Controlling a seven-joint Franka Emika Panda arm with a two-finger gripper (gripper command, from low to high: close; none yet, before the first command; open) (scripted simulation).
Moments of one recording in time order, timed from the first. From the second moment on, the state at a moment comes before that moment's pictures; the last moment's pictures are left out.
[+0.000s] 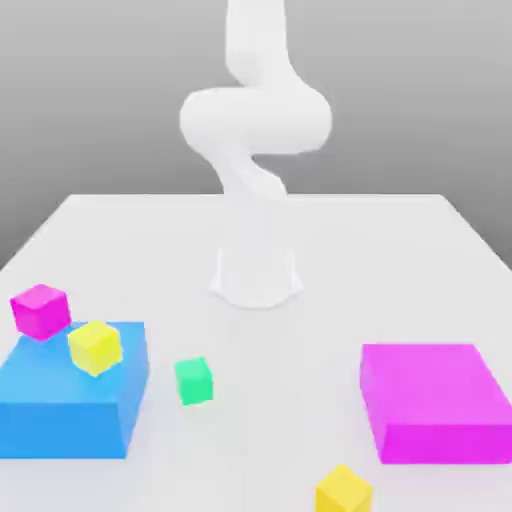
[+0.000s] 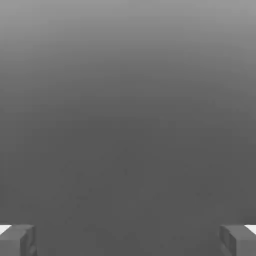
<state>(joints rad) -0.05 -0.71 0.06 -2.30 -0.03 2.33 0.89</state>
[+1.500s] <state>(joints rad) -0.14 0.41 0.30 -2.36 -0.30 2.74 2.00</state>
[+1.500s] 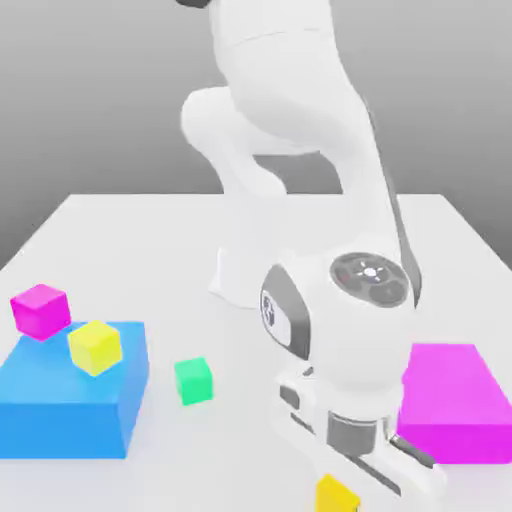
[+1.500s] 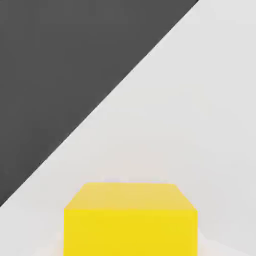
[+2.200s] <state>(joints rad) -0.35 -0.20 0.11 -2.91 -0.09 2.70 1.30</state>
